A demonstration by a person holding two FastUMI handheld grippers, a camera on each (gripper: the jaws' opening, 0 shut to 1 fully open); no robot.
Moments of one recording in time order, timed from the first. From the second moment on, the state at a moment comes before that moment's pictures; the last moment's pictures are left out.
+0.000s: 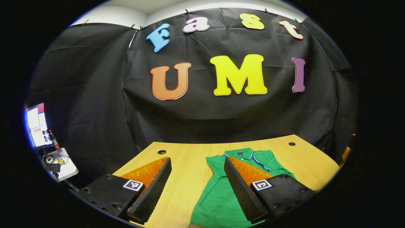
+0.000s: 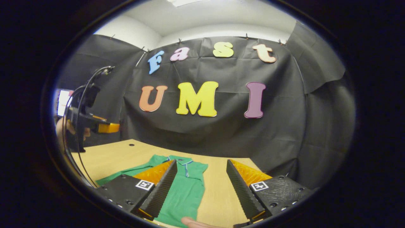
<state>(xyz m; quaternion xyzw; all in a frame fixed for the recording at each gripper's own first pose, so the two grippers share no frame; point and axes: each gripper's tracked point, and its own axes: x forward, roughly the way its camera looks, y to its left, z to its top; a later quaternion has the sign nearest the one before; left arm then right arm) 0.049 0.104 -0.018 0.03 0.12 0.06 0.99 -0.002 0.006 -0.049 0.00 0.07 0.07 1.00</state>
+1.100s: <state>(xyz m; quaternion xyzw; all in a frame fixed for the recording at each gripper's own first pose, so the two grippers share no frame) -0.028 0.096 -0.194 0.01 0.21 0.01 0.98 -0.040 -0.029 -0.191 -0.01 0.18 0.02 0.98</state>
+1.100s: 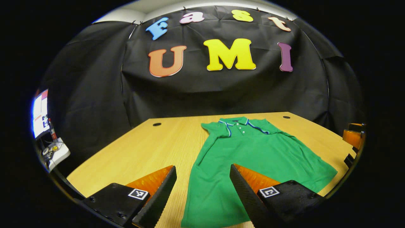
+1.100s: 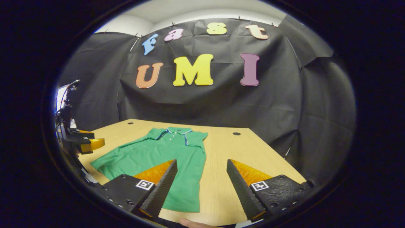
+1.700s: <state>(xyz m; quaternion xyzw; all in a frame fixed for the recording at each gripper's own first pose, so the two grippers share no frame) -0.064 0.118 -0.260 0.00 0.25 0.00 0.97 -0.065 -0.026 -0.283 -0.02 0.28 0.03 0.96</state>
